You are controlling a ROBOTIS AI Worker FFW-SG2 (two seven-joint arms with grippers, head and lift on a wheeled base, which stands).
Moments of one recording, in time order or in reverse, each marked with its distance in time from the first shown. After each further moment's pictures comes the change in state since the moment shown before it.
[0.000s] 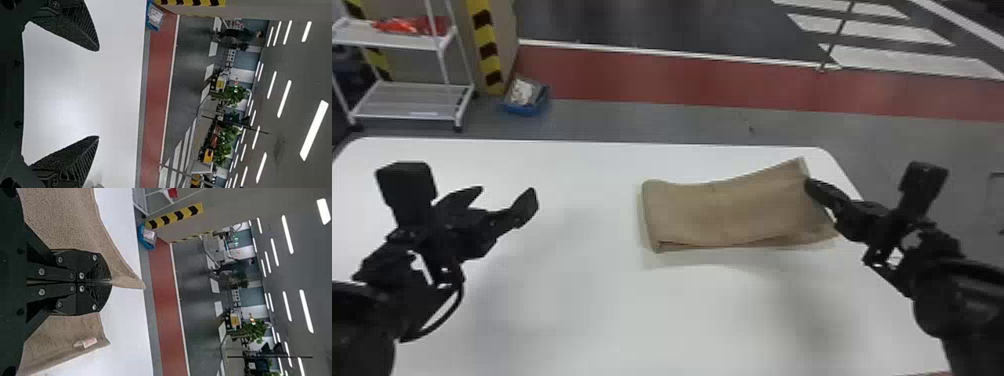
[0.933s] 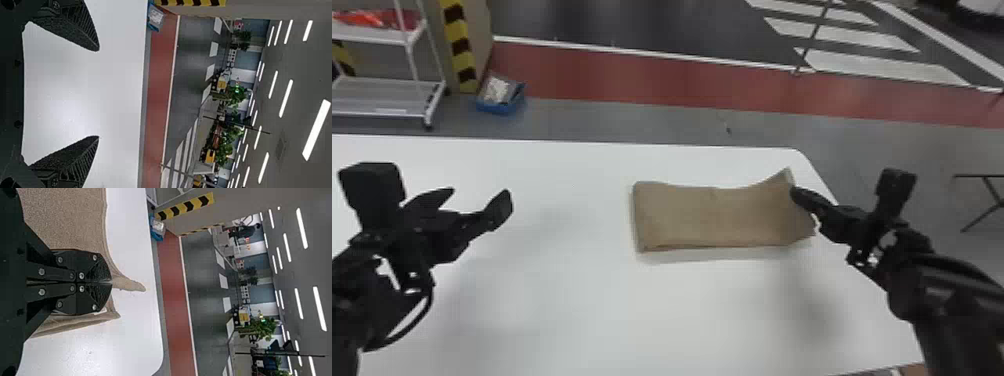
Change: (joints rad) left arm -0.001 -0.005 -0.002 0.002 -0.015 0.004 0.000; right arm -0.094 -0.065 0.017 0.237 0.041 -0.084 0.083
